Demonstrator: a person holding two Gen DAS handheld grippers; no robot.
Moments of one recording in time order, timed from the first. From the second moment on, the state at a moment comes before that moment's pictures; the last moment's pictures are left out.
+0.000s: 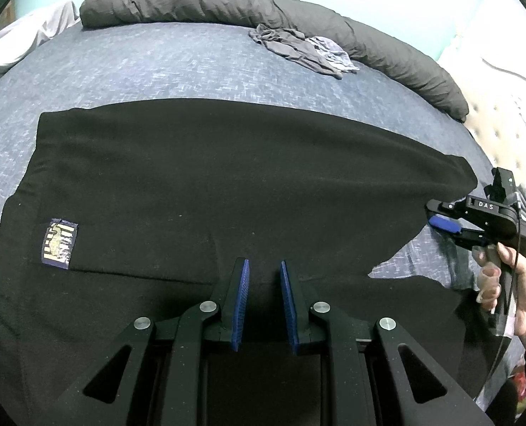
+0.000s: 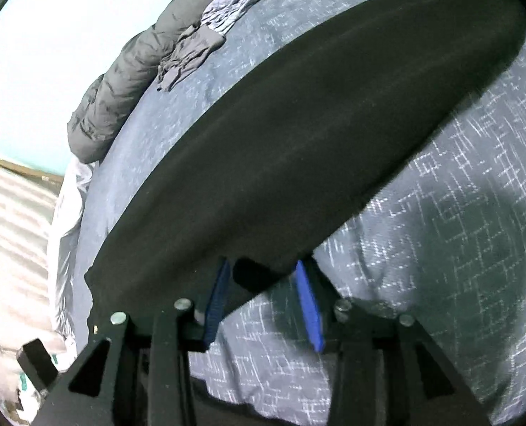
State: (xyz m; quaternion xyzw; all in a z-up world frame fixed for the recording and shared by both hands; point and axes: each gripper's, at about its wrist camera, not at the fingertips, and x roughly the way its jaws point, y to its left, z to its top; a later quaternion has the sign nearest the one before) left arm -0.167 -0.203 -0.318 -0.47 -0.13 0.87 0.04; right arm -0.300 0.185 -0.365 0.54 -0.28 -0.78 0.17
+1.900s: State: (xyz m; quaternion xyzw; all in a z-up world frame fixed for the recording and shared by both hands) left arm -0.162 -0.203 -0.320 -0.48 -0.11 0.87 0.03; right arm -0.266 0.155 -0.324 0.55 -0.02 -0.78 0.31
